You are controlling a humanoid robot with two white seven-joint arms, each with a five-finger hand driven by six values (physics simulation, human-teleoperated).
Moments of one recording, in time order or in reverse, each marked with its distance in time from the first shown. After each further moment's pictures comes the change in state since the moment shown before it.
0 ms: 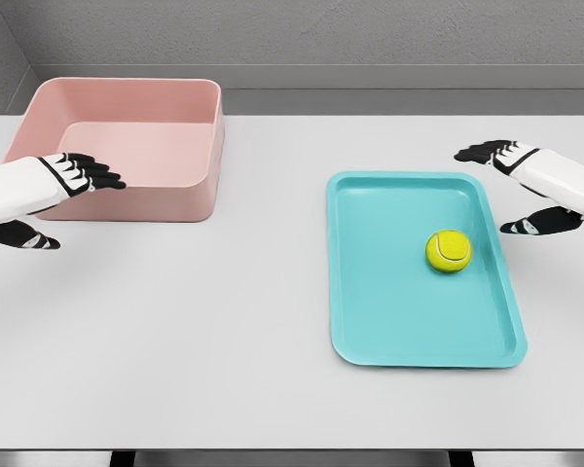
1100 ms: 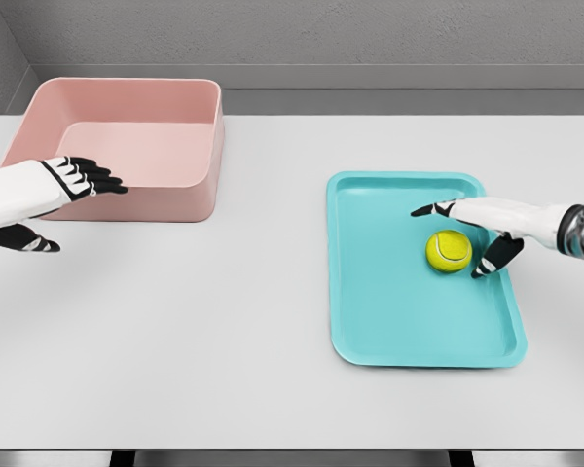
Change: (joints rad) left arm 0.005 0.003 -0.001 -0.006 -0.013 0.000 -0.002; right arm -0.141 0.085 0.170 -0.141 -0.004 0.562 0.418
